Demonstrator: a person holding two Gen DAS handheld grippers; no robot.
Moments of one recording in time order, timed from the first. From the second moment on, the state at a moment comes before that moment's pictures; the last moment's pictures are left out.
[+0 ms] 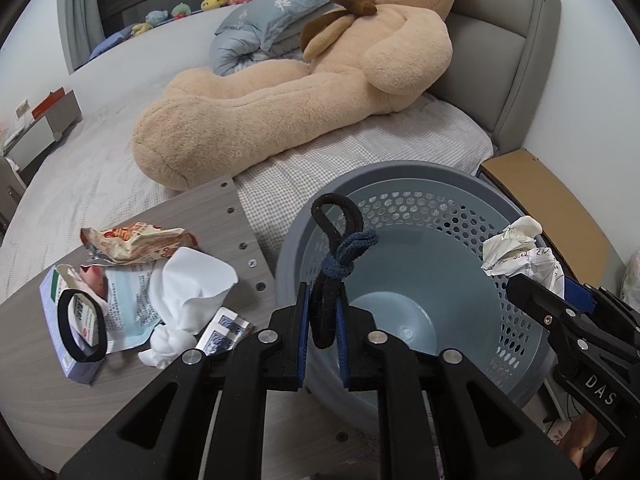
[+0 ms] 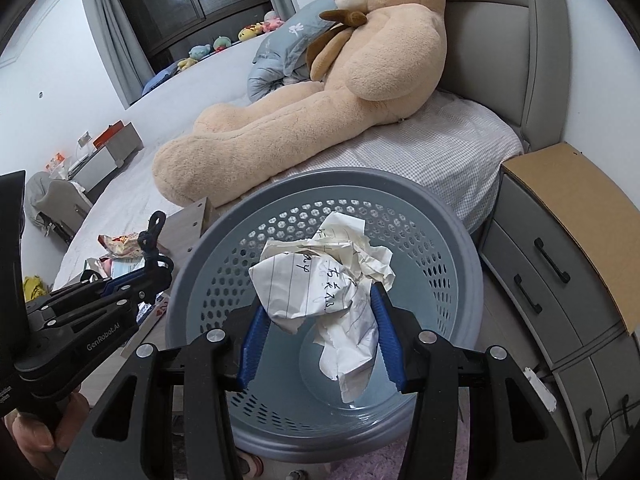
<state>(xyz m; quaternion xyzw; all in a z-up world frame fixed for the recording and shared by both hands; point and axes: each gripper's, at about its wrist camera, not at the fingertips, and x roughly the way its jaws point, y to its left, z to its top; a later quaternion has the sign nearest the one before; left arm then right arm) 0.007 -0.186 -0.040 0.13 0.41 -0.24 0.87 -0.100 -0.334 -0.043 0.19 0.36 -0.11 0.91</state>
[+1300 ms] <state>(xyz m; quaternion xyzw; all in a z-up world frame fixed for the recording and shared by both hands) 0.005 -0.196 -0.037 0.14 0.40 -0.22 0.88 -0.102 -0.356 -0.050 0.20 0.36 -0.12 0.90</state>
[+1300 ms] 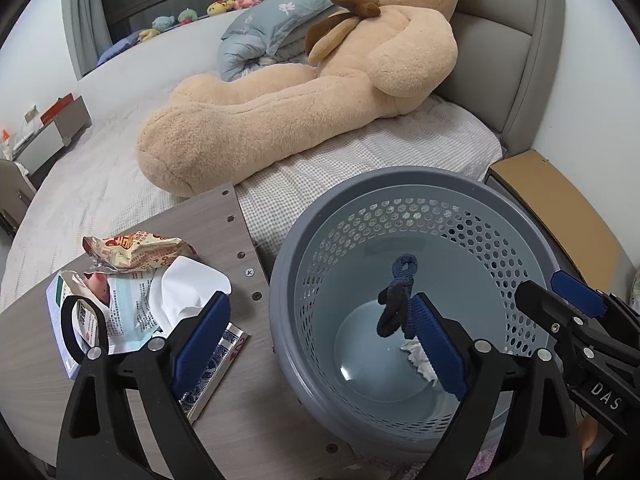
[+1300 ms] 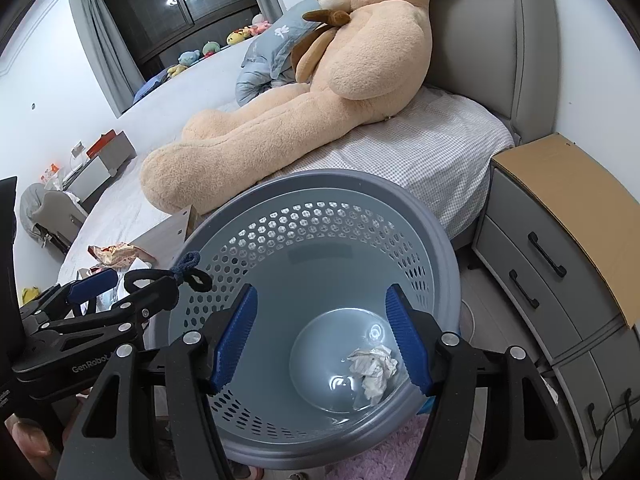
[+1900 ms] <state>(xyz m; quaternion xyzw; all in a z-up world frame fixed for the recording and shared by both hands) 0.007 -0.203 -0.041 0.15 0.45 -0.25 0.84 -0.114 -0.360 -0.042 0.20 0.35 -0.13 0.91</state>
